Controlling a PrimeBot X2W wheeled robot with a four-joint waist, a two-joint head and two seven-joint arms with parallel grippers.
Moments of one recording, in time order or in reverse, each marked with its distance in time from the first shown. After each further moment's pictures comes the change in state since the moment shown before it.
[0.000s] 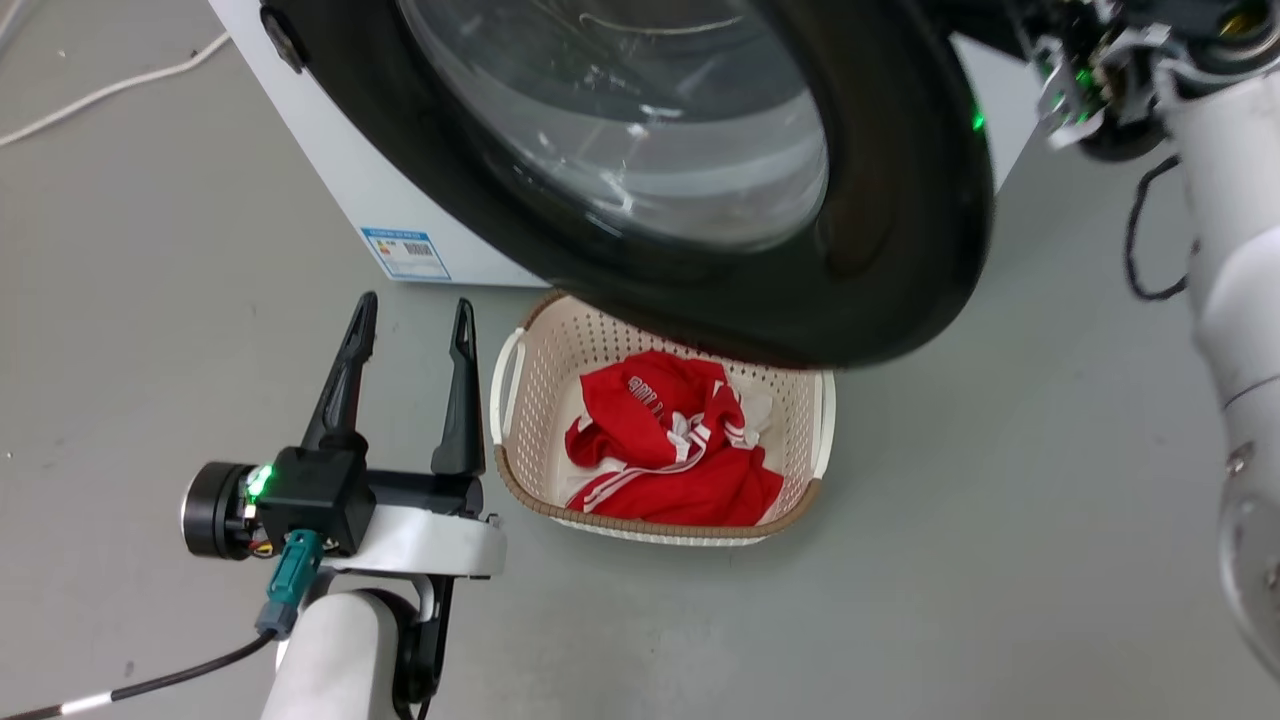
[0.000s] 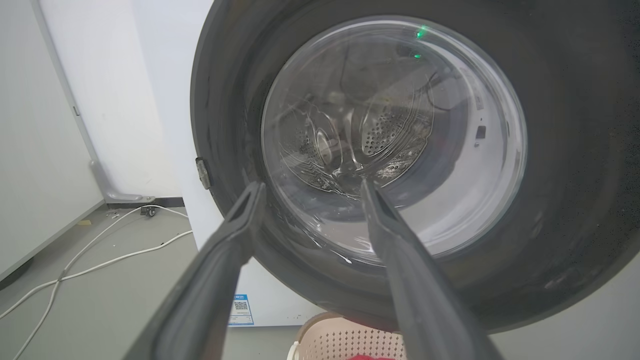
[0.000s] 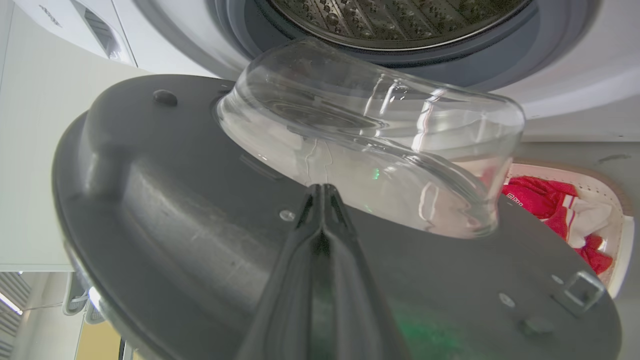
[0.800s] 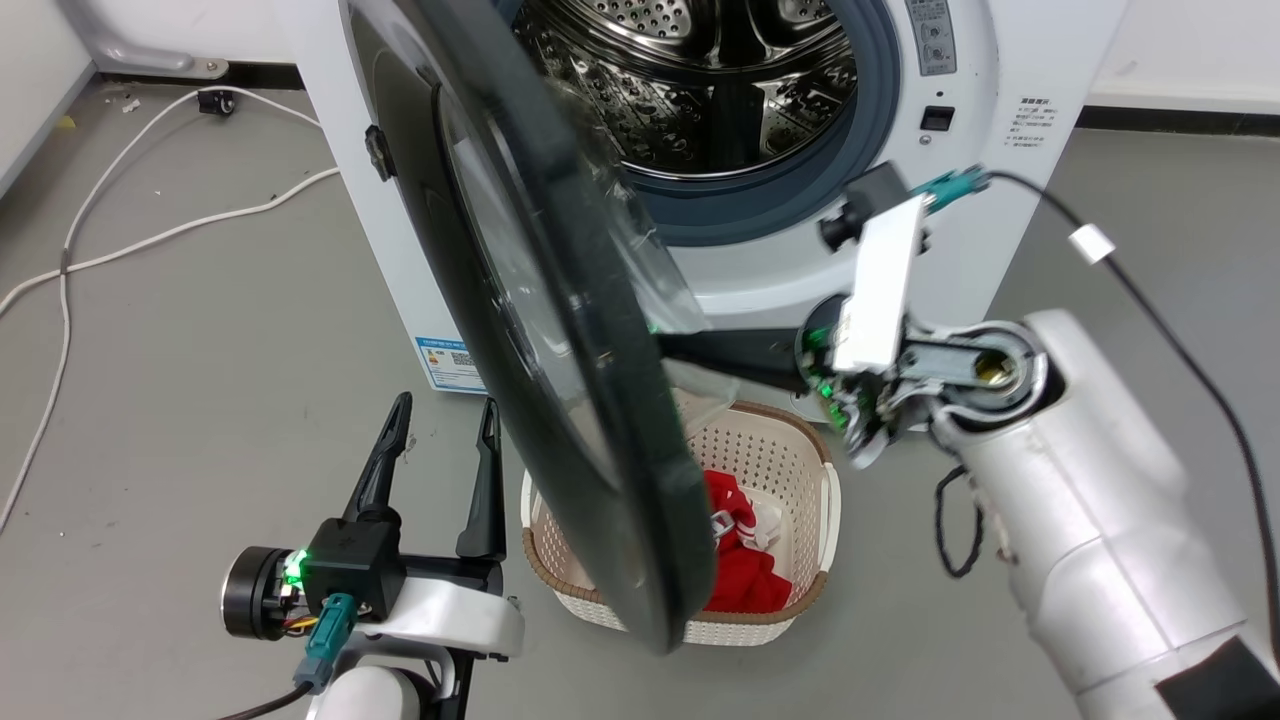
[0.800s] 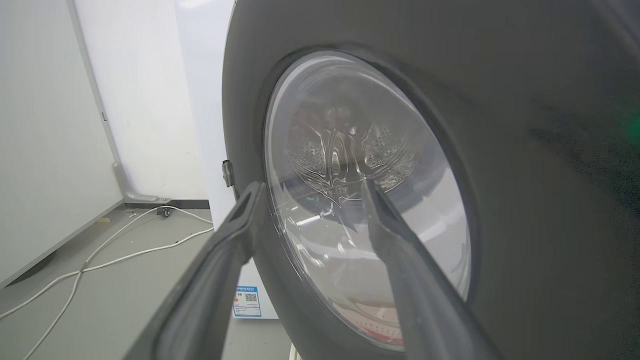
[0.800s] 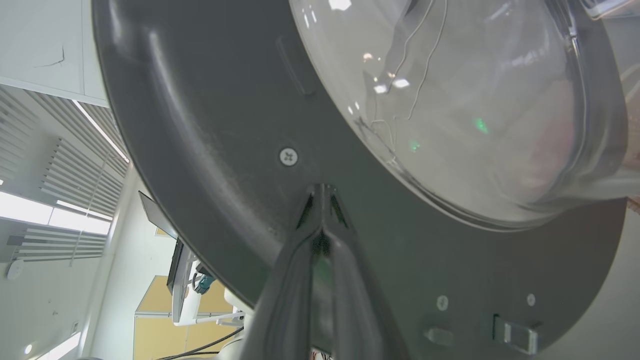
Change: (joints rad) left arm 0.120 0.000 -0.035 0.051 -0.021 0.005 0.000; right arm 0.568 0.056 0.329 -0.503 0.437 0.000 0.097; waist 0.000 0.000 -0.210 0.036
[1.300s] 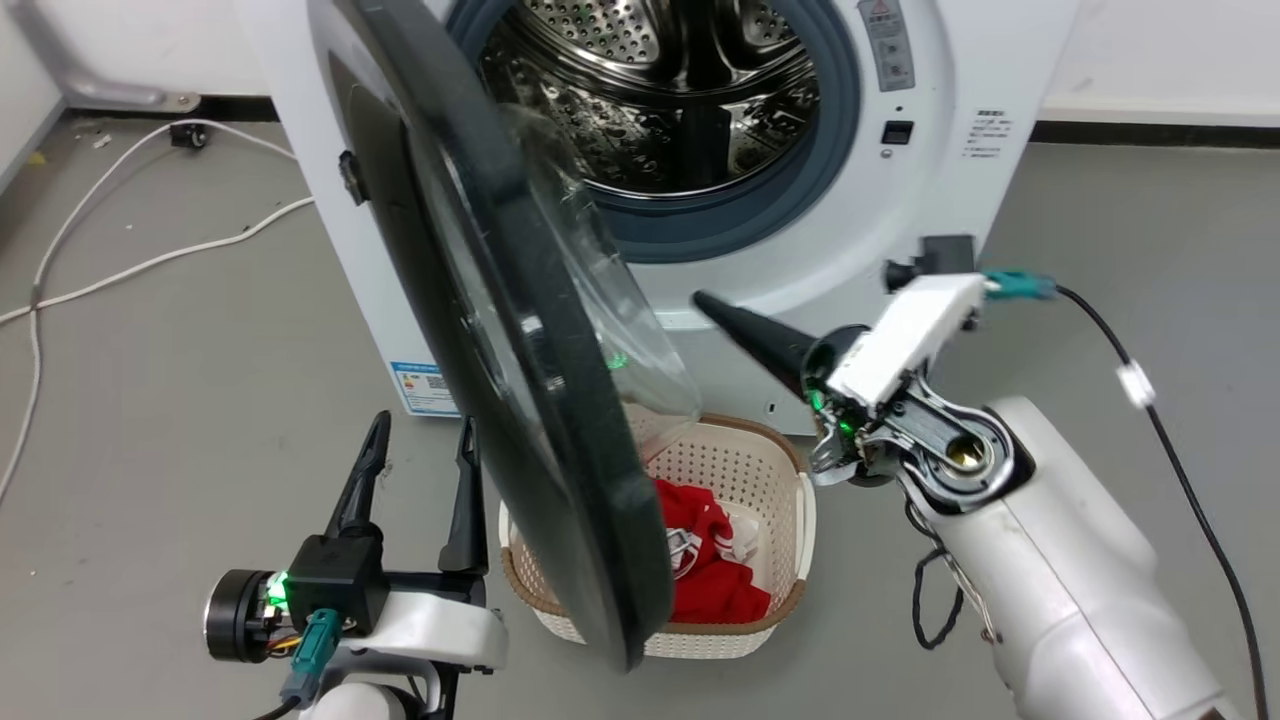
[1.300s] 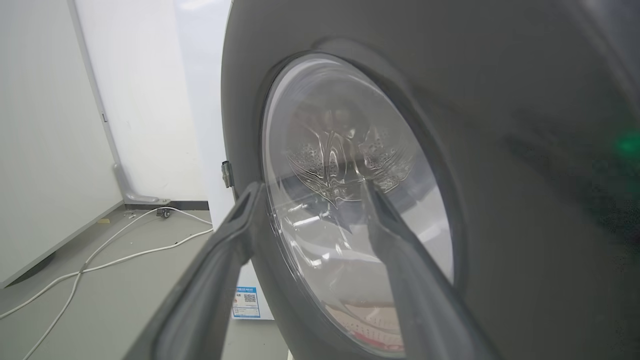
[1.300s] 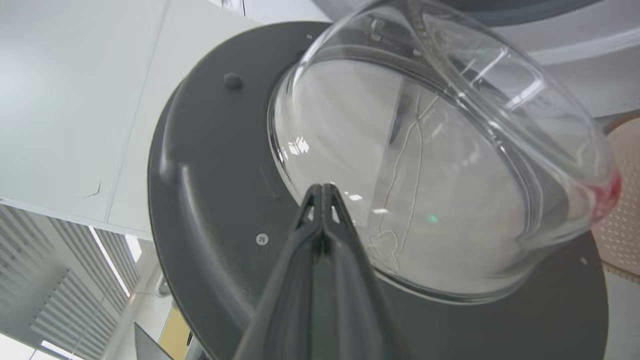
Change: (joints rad) left arm 0.027 0.000 0.019 -0.001 0.001 0.013 0.000; right arm 0.114 0.003 0.095 -0.038 0.072 0.000 -0.488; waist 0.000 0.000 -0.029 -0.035
